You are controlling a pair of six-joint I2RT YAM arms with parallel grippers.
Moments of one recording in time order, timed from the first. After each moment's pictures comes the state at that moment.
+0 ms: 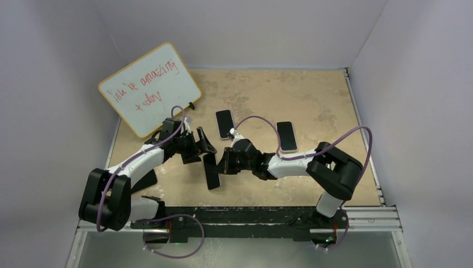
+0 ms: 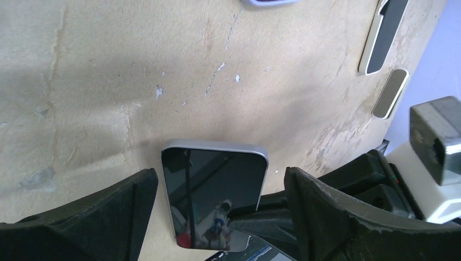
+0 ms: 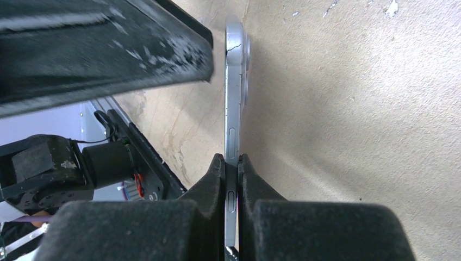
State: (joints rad) left arm -0.27 1.30 0.61 -0.24 0.47 -0.71; right arm 1.01 1.71 0.77 0.34 -0.14 0.94
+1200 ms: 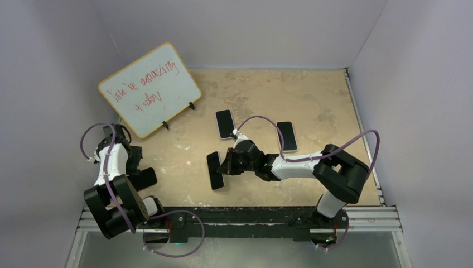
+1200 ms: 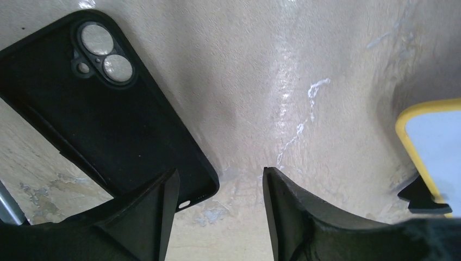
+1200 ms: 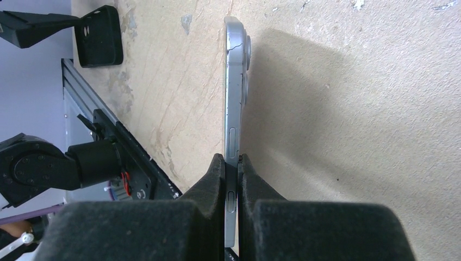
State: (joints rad) left arm 0.48 1.23 0.71 -0.76 -0.18 -1.10; right arm 1.01 1.65 0.74 0.29 -0.10 0.91
